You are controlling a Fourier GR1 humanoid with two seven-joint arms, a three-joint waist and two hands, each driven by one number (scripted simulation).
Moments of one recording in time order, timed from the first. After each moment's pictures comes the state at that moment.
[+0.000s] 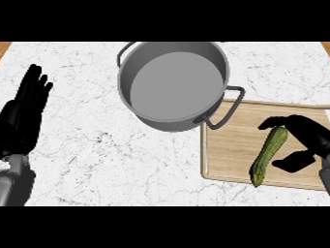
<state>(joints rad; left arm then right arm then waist) -0.19 0.29 0.03 -1.64 0.15 0.22 0.22 -0.23 -0.53 0.14 -1.35 0.59 0.44 0.01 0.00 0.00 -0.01</state>
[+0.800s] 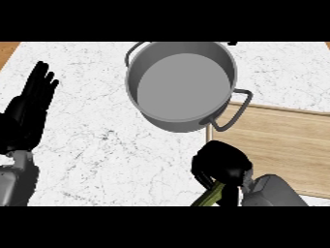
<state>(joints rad) -0.22 0.26 0.04 -1.63 0.13 0.17 0.24 -0.29 -0.28 0.58 -1.57 0.81 0.60 -0.02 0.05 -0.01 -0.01</state>
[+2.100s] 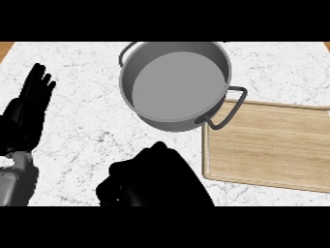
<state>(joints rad) -0.22 0.25 0.06 -1.61 0.12 0.17 0.22 -0.66 0.00 0.75 -2.01 0.67 0.19 0.85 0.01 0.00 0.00</state>
